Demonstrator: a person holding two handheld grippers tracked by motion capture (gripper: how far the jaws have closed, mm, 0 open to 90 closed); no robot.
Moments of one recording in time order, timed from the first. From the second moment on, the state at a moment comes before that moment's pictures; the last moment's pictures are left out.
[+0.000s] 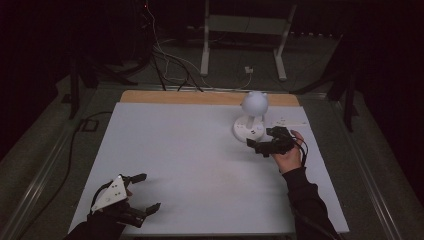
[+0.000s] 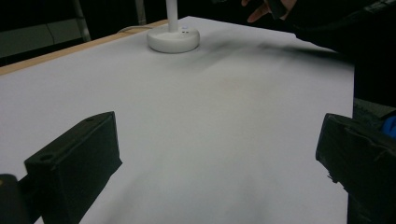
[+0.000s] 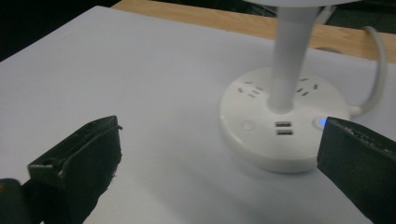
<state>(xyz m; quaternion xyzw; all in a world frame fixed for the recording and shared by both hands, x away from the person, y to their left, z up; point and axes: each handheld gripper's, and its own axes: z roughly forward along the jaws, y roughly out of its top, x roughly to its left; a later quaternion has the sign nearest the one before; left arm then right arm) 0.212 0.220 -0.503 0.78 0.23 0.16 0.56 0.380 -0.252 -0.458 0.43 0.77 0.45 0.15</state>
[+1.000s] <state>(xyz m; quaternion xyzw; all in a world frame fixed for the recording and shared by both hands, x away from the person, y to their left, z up) 0.211 0.220 -0.503 0.78 0.23 0.16 0.56 0.303 -0.246 -0.464 0.37 0.79 0.48 0.12</state>
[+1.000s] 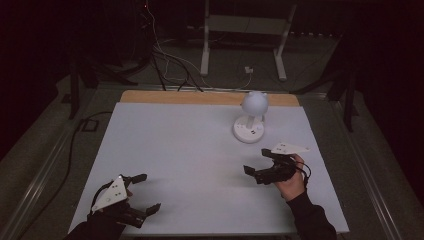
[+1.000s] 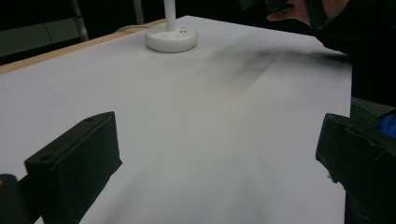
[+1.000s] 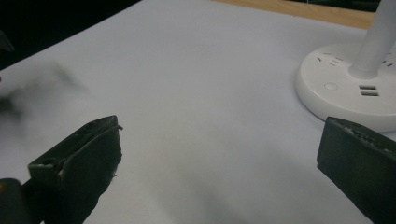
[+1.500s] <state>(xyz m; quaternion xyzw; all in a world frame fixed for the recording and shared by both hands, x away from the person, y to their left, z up) 0.211 0.219 -0.503 0.78 0.23 0.16 0.56 0.275 -0.268 -0.484 0.36 0.79 0.48 0.15</state>
